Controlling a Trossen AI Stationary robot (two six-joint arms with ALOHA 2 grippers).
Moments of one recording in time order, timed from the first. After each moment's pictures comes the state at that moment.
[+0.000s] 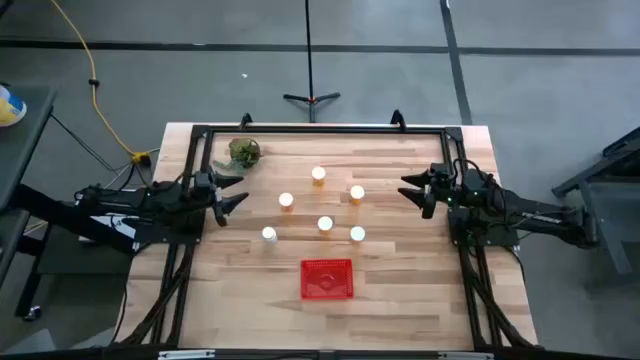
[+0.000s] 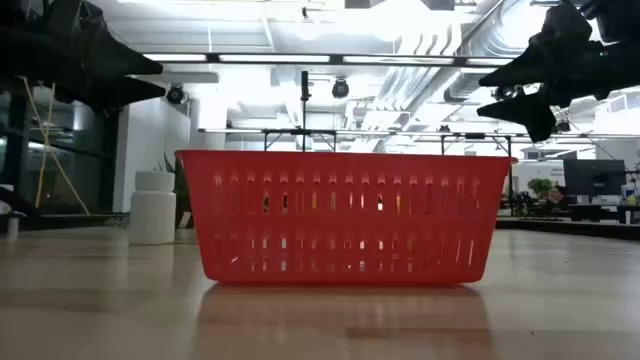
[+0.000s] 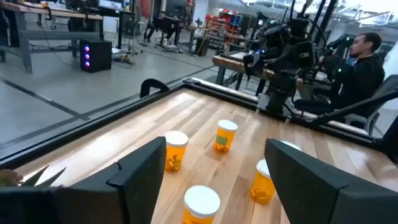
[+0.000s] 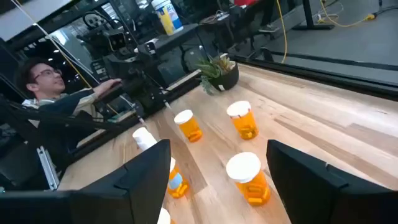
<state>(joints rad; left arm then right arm) -0.12 0.03 0.16 -0.16 -0.51 -0.21 -0.28 0.27 0.18 -0.03 -0.01 0.48</state>
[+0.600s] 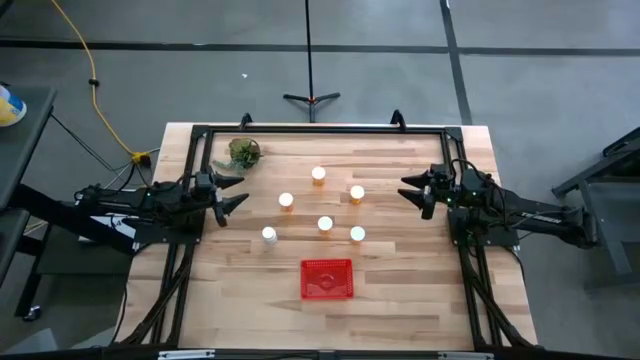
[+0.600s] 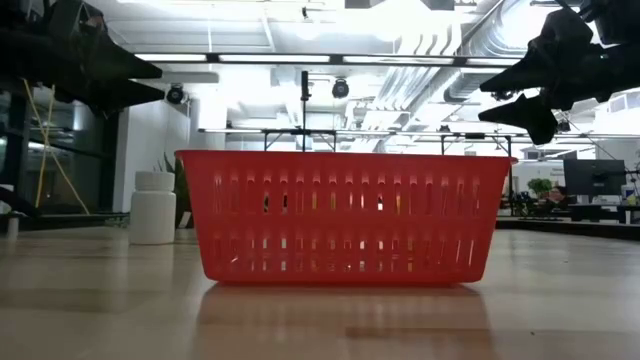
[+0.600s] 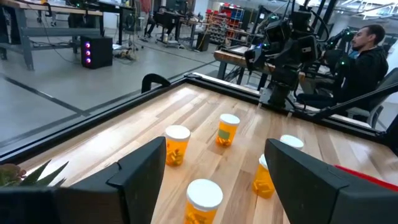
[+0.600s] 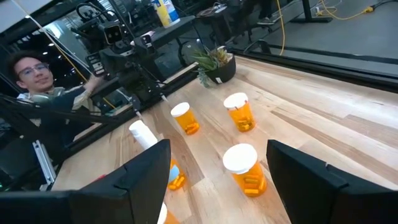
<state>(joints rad) -0.12 0.03 0.16 -0.19 -0.51 -0.21 -0.28 0.27 0.18 -0.06 -0.02 0.48</state>
